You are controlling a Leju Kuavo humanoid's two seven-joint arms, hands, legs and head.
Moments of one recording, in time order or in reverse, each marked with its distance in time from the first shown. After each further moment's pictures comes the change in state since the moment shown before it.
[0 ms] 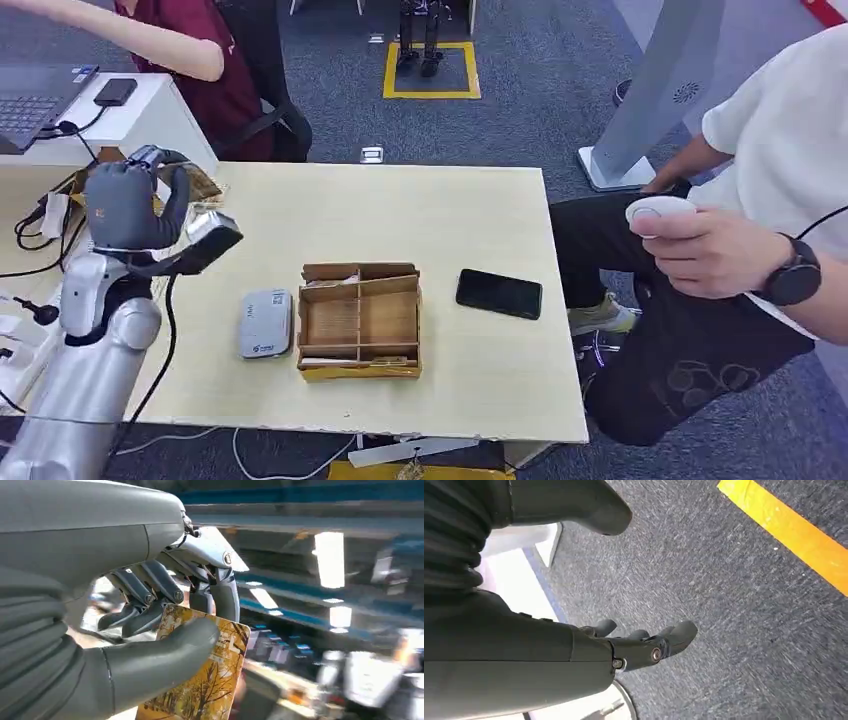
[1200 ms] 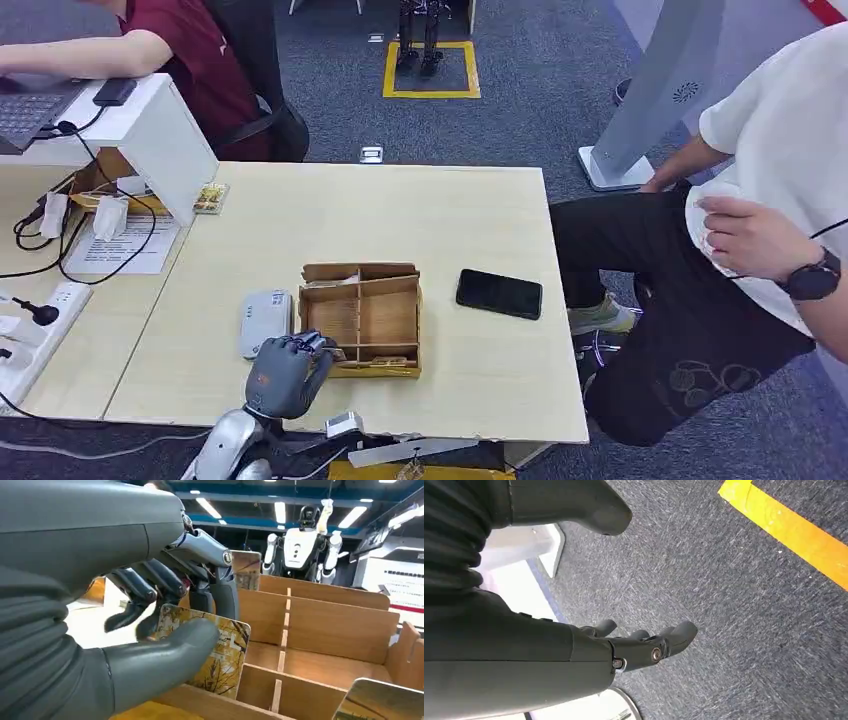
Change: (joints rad) left arm 0.438 -0.191 -0.259 0.144 -0.135 0.211 -0.152; right arm 0.012 0.000 0.004 0.000 -0.061 -0.007 0.010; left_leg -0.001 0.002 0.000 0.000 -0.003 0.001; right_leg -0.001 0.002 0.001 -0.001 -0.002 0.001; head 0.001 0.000
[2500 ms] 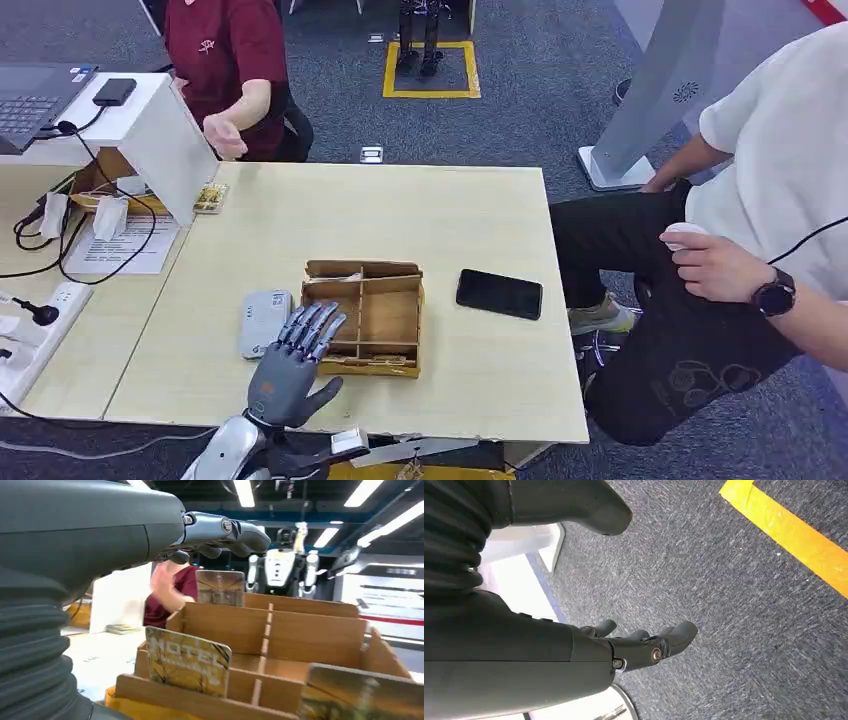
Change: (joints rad) left arm 0.023 0.013 -0.021 -0.048 -0.127 0.069 0.044; right arm 0.001 0.000 0.035 0.000 -0.004 0.007 0.002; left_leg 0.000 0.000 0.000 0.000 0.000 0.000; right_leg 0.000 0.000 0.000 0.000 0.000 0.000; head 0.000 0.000
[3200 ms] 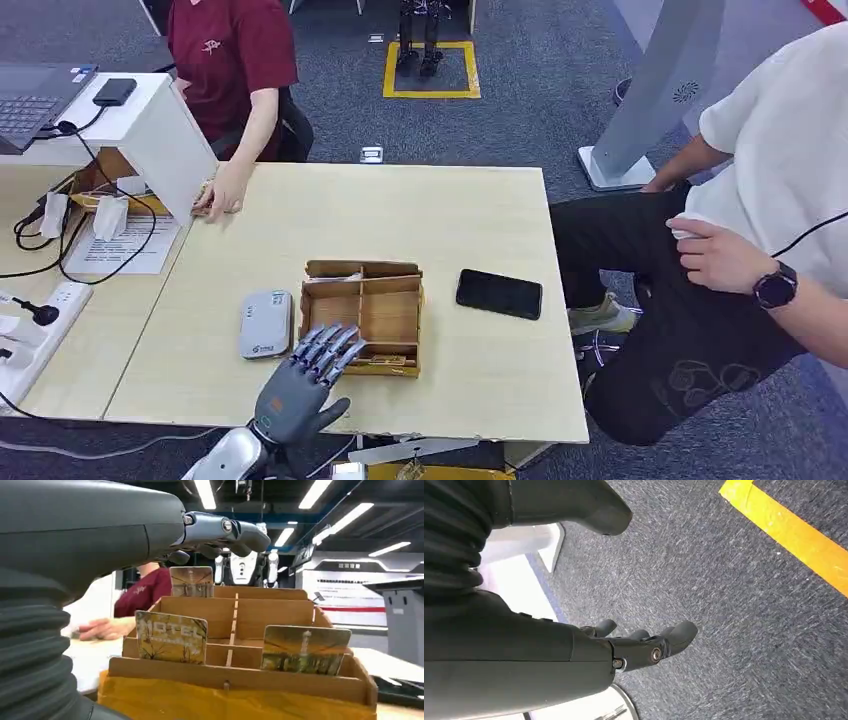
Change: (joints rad) left arm 0.003 0.065 -0.112 -0.020 -0.017 -0.002 -0.028; right arm 0.000 0.000 0.012 0.000 -0.010 0.000 0.000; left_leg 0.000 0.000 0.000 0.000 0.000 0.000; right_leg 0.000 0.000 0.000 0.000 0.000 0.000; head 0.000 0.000
